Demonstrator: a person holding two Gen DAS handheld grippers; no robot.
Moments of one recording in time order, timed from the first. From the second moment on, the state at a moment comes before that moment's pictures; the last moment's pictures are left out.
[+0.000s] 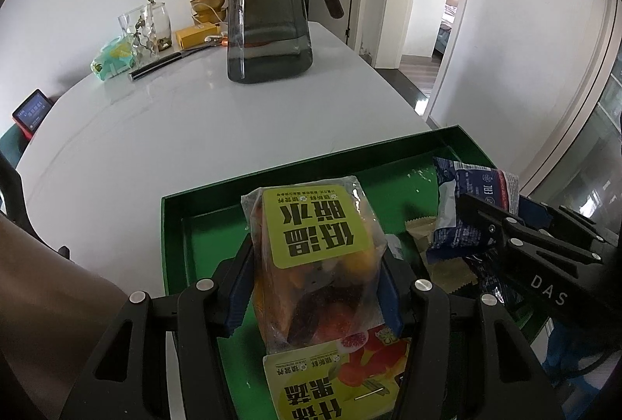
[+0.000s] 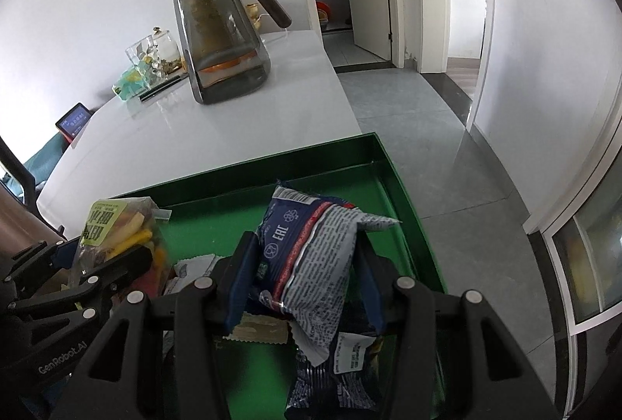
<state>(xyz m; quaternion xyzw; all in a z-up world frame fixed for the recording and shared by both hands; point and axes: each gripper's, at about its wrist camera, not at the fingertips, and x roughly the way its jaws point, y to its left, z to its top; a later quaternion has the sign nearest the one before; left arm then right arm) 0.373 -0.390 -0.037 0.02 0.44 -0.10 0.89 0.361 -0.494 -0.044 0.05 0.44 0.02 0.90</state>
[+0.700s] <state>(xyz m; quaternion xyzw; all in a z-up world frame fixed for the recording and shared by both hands) 0.375 -0.392 -0.036 0.01 0.44 -0.09 0.90 0.358 -0.494 -0.042 0.06 0.43 0.01 0.90</state>
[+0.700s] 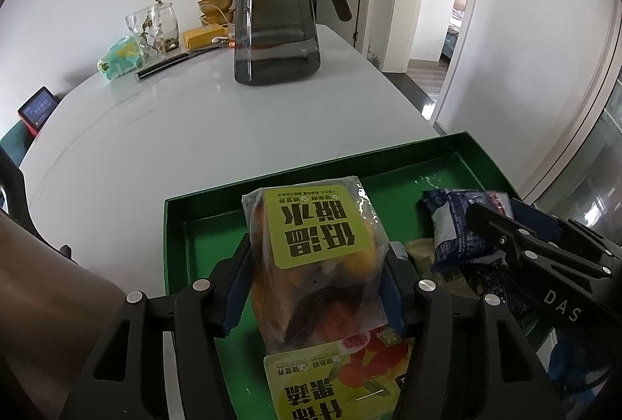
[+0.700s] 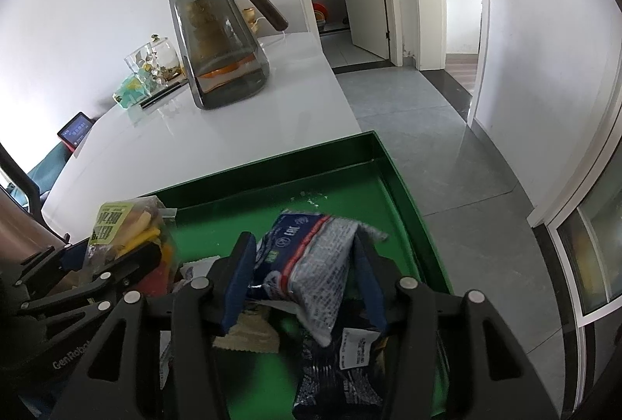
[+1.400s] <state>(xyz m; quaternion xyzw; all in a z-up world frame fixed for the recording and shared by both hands) 0.371 -0.390 -0.027 0.02 0.42 -0.08 0.90 0.338 -0.499 -0.025 0.08 0.40 0.01 0.91</state>
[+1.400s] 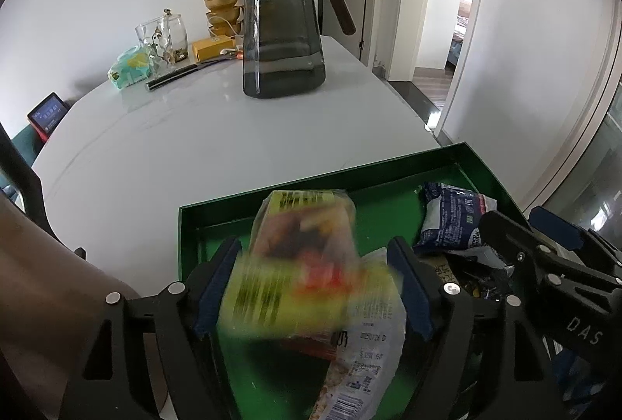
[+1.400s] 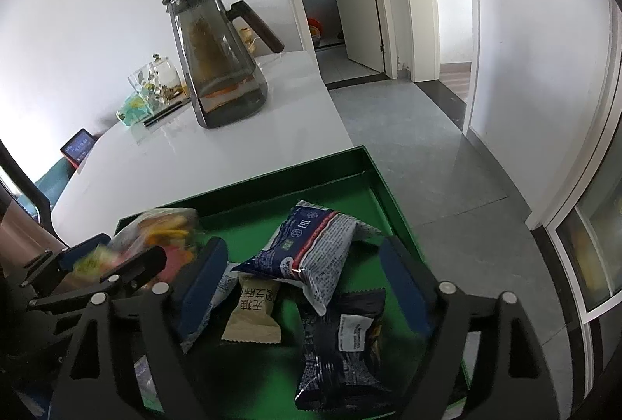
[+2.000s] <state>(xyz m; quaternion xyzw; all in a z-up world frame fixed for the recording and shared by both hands) 0.356 -0.389 -0.017 0.01 0.42 -0.08 0.90 0.313 -0.499 -0.002 0.08 0.38 0.01 0.92</state>
